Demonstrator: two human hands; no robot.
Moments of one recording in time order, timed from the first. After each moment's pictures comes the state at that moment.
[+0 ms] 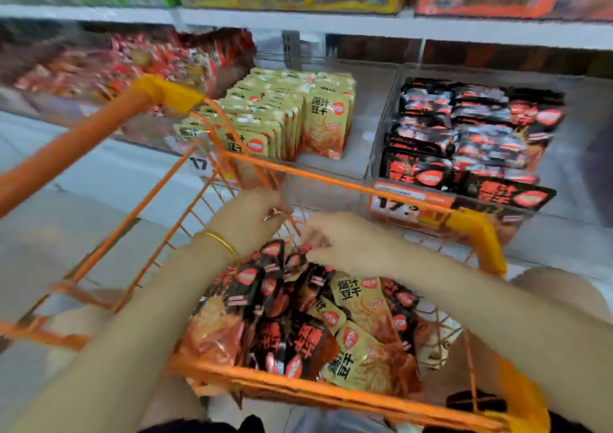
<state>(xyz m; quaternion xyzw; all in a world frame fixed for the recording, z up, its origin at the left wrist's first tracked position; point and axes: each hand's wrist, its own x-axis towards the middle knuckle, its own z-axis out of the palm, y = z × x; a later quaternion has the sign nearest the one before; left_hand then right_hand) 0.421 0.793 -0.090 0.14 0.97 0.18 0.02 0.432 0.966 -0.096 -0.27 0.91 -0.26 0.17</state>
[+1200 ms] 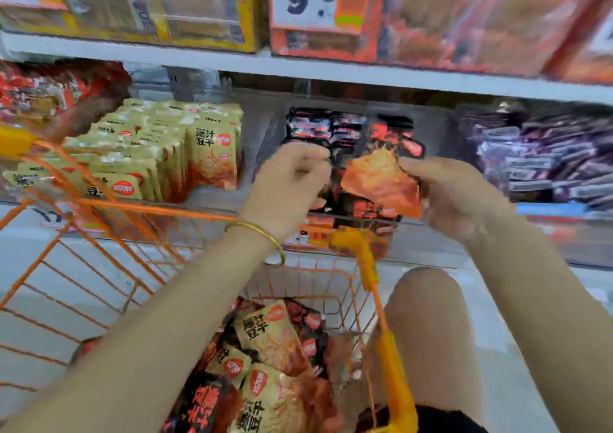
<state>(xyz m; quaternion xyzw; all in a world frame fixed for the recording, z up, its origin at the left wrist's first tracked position) 0.404 0.966 -0.041 0.20 0.78 0.59 -0.03 0.437 1.156 -0.035 0.13 0.60 -0.79 -0.02</state>
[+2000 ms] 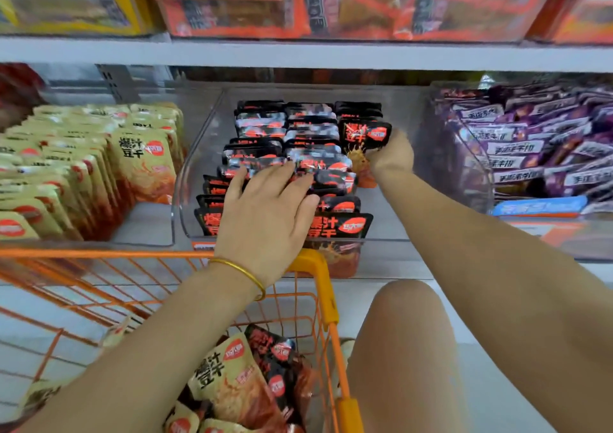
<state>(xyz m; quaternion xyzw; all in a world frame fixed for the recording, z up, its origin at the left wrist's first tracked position) 0.365 1.015 -0.099 0.30 0.93 0.14 -0.18 0.274 1.244 -0.122 0.34 0.84 -0.37 -0.22</state>
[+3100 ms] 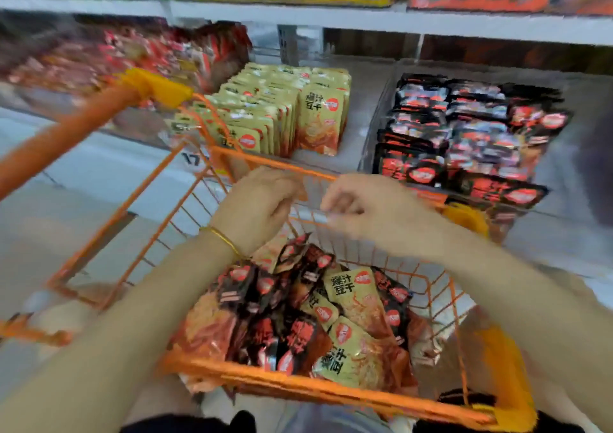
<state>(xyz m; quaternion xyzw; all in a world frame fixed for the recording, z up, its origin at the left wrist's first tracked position) 0.415 0.810 -0.096 0.28 0.94 0.13 -0.14 0.433 1.005 -0.065 -0.24 0.89 -0.39 0.08</state>
